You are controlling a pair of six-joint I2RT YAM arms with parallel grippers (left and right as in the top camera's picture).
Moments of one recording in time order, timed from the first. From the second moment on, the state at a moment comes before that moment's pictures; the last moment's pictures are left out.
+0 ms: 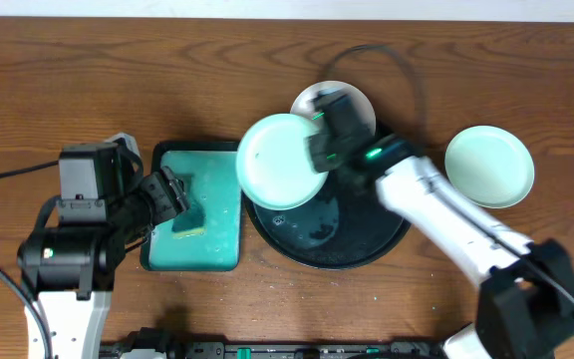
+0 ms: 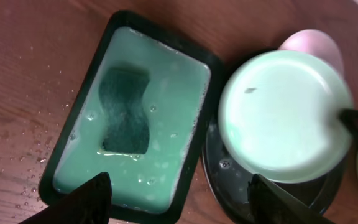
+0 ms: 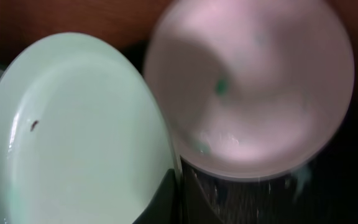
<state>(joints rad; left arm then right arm) -0.01 0.99 1.11 -1.08 0.16 -0.45 0.55 1.69 1.24 -0.49 0.06 0.29</state>
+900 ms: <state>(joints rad) -0.01 1.04 1.11 -1.06 0.16 -0.45 -0.38 1.71 1.24 -0.72 -0.13 0.43</state>
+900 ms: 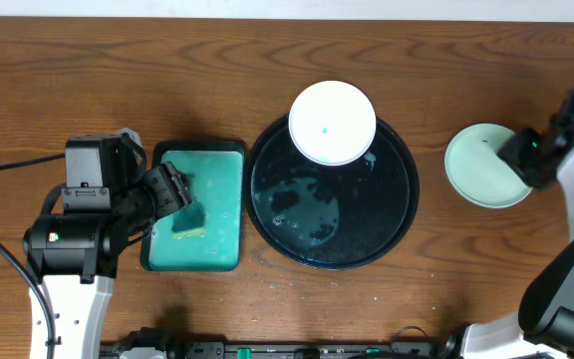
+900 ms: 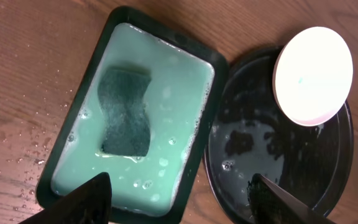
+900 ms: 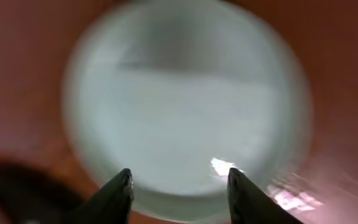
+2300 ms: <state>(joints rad) -0.01 1.29 1.11 -1.14 -0.03 -0.42 0.28 1.77 1.25 -0.87 -0.06 0.23</state>
